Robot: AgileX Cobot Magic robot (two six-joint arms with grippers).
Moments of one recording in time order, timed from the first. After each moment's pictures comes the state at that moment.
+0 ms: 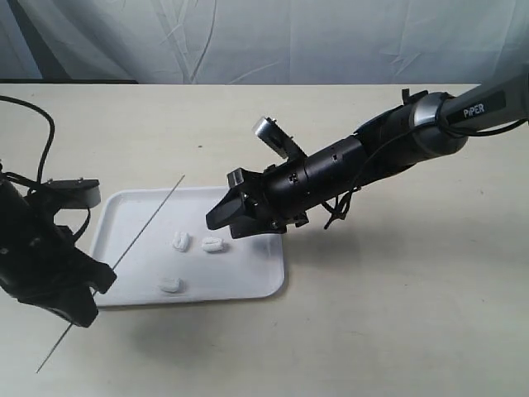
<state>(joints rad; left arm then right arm) -0.20 1.55 -0.73 -0.42 0.98 0.37 0.44 2.19 -1.22 1.45 0.96 -1.03</state>
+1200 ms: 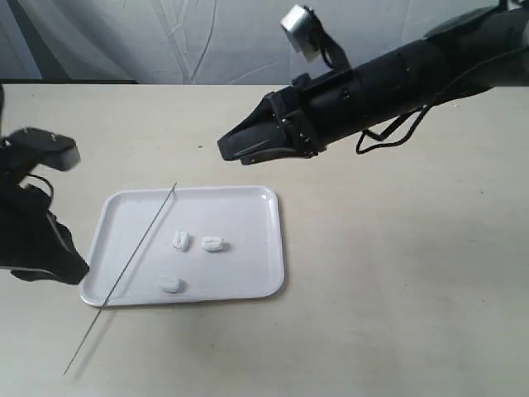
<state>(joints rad) -0.20 1.31 -0.74 -0.36 0.93 0.53 0.35 1.85 -1.22 1.34 1.19 -1.12</state>
